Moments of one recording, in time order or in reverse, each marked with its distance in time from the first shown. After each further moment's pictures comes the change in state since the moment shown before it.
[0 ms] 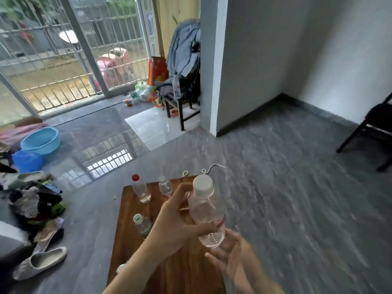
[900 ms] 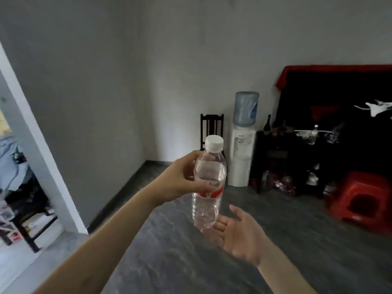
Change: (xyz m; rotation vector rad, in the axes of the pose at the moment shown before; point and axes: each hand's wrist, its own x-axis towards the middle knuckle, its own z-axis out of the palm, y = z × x) left_hand 0.082 0.432 0.375 -0.049 -0.898 0.460; right_hand -0.355 -0.256 -0.296 0.466 -0.113 -0.539
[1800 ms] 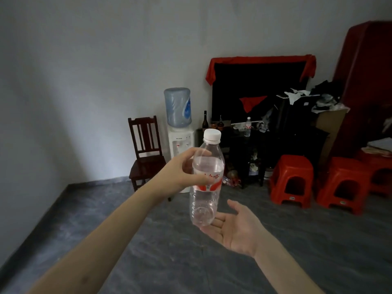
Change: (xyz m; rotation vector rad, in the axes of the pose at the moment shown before) left_hand 0.355 -0.042 0.152 -0.050 -0.300 0.052; right_hand 0.037 -0.269 -0.175 0.146 0.182 -0.164
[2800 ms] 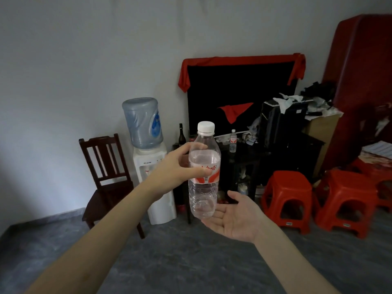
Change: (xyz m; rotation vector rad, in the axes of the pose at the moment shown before) left_hand 0.421 -0.070 -0.023 0.016 0.020 0.051; right_hand 0.205 -0.355 -0.083 -0.017 0.129 -0.033
